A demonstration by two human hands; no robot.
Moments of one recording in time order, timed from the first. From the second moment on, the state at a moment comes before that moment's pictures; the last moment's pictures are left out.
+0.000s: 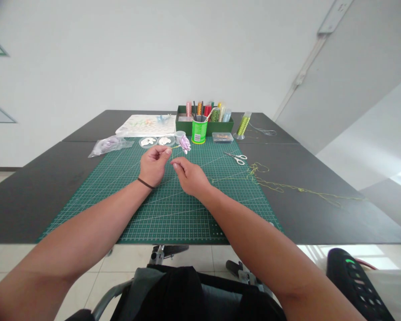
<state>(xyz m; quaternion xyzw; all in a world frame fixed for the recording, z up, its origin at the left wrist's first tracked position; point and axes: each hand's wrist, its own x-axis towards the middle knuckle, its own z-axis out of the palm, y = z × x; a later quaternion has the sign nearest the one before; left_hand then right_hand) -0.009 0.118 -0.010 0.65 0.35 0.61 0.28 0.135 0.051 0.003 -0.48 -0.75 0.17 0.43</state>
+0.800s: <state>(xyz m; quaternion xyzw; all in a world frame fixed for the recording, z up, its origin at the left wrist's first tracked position) -0.013 0.105 -0.002 0.80 0.36 0.47 0.09 0.144 0.047 0.007 -0.51 -0.79 0.08 0.34</state>
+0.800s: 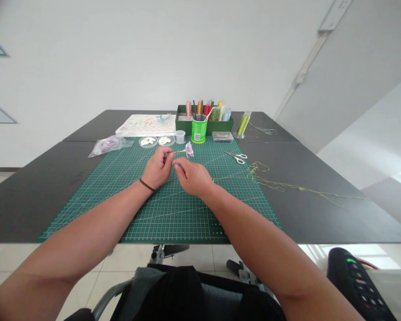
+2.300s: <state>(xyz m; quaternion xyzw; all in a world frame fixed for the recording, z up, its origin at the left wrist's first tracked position) -0.014 0.102 0.005 0.88 0.27 0.38 0.10 0.174 0.051 0.028 -0.47 -0.79 -0.04 0.39</state>
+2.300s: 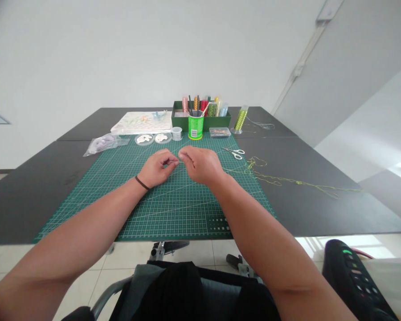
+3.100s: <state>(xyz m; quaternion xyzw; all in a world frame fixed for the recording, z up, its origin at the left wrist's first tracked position) -0.016 0.097 0.009 0.91 0.20 0.34 0.12 0.174 0.058 0.033 -0.57 -0.71 0.08 0.41</state>
